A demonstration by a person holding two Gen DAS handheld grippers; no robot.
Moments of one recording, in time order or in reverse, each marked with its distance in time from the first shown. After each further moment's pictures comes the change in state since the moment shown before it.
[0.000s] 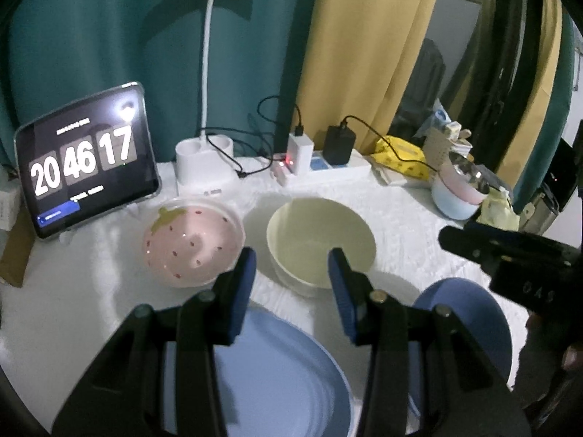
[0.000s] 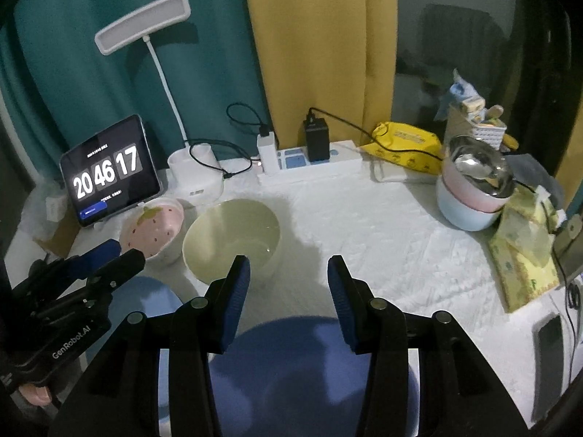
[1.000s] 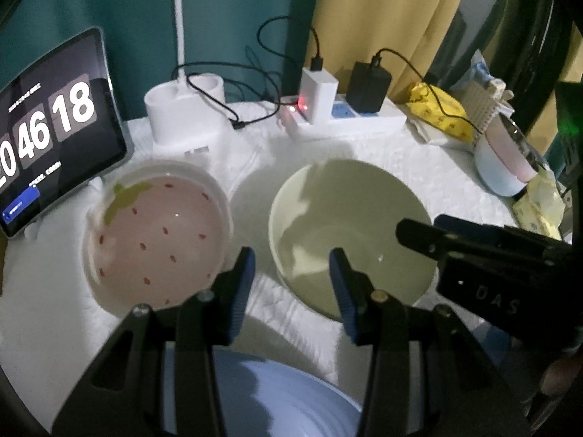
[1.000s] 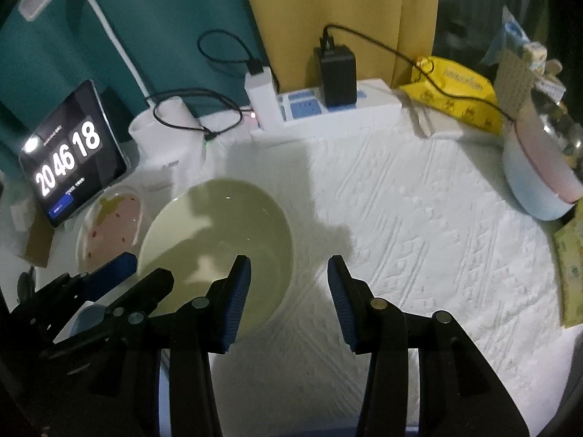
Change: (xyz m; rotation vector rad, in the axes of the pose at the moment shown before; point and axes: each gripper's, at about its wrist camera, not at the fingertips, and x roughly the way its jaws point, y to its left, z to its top) left arm 0.100 0.002 0.006 0.001 0.223 0.055; right arm 0.120 0.002 0.017 0.066 0.216 0.026
